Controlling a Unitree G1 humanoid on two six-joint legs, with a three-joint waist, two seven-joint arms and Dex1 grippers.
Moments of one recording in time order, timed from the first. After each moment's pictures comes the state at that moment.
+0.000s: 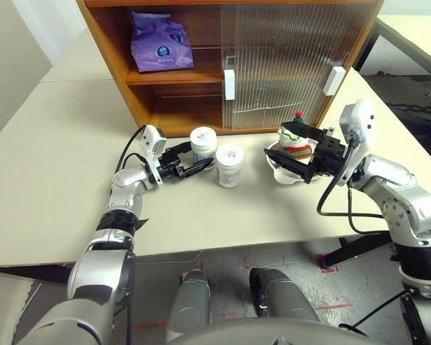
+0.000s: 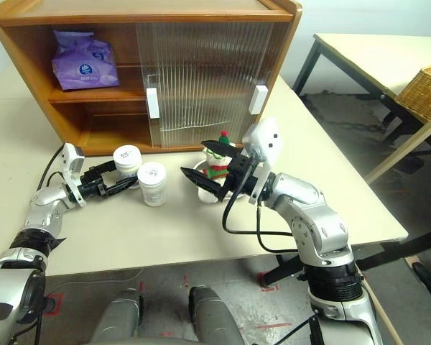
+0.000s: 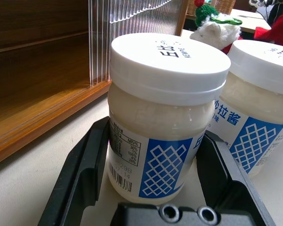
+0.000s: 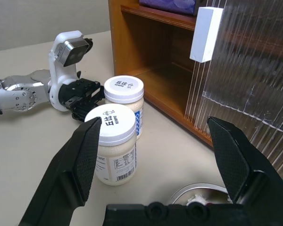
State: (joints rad) left arm -0.60 0.39 0.09 0.90 -0.27 -0.36 -1.16; right arm -0.33 -0.52 -0.01 -0.30 0.55 0.46 0.80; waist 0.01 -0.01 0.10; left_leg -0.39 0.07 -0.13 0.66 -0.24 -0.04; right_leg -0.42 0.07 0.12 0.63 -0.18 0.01
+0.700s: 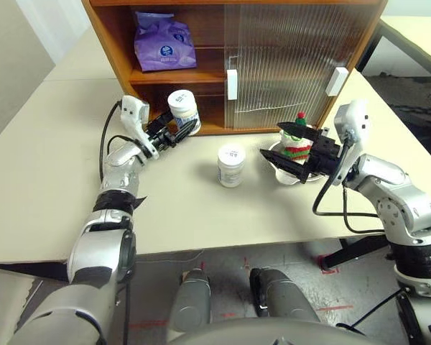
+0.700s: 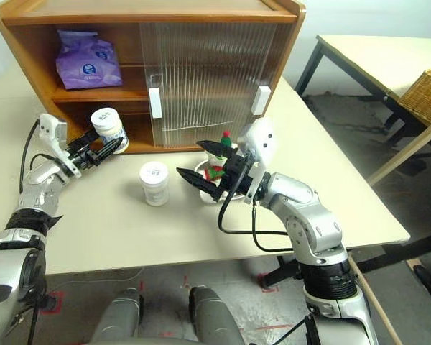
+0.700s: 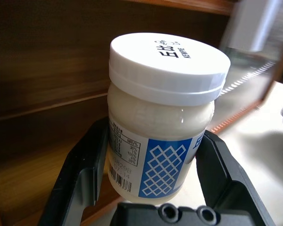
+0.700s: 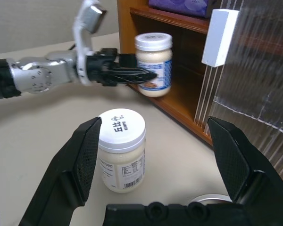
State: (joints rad) left arm -0.76 0.38 0.17 0.97 -0.24 -0.26 -0.81; right arm -0.34 -0.50 0.01 -0.29 0.54 0.44 0.80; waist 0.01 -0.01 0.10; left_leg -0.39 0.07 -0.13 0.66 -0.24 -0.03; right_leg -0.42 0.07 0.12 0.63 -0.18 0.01
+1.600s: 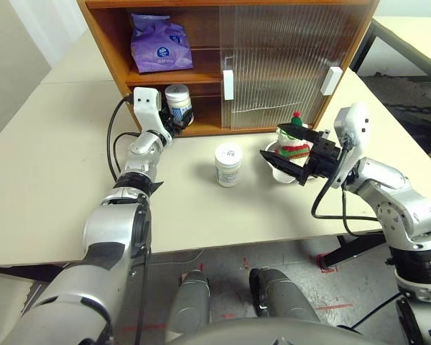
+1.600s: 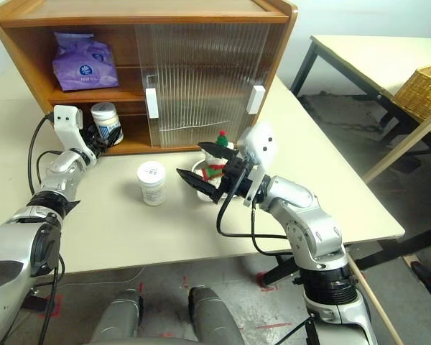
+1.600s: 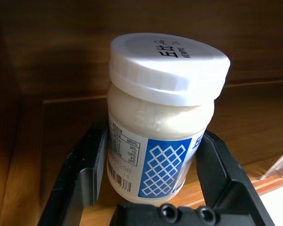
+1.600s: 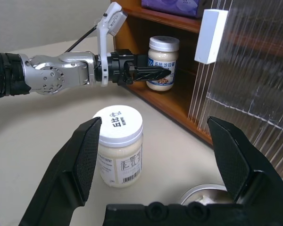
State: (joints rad) left arm -0.93 0.32 0.18 1.24 -0.11 -0.30 -0.38; right arm -0.31 -0.50 0.01 -0.33 0.54 0.45 0.76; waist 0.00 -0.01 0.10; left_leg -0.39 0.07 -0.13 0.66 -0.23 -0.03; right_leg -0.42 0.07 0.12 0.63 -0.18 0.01
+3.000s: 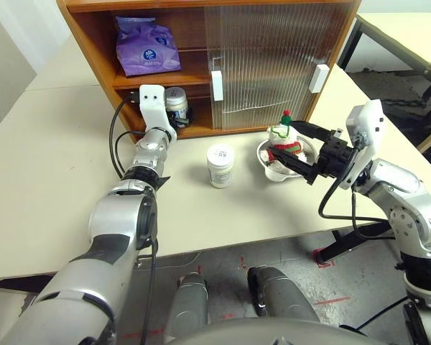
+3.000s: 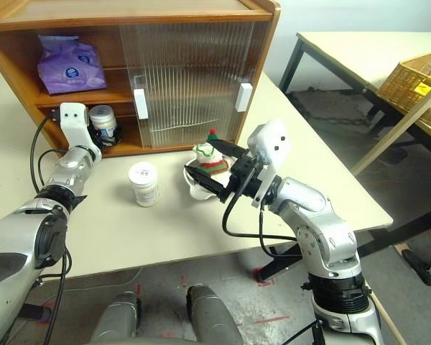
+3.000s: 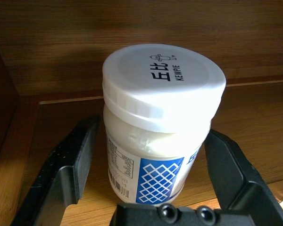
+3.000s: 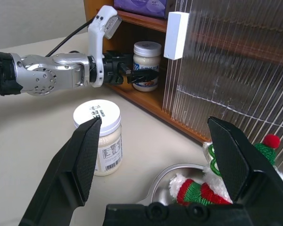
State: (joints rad) left arm -1.00 0.30 0.18 1.32 -0.03 -0.29 -0.20; right arm -0.28 -0.52 -0.05 -0.40 0.55 0.50 0.70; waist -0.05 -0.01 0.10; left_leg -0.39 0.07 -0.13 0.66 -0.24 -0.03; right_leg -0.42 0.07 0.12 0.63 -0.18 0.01
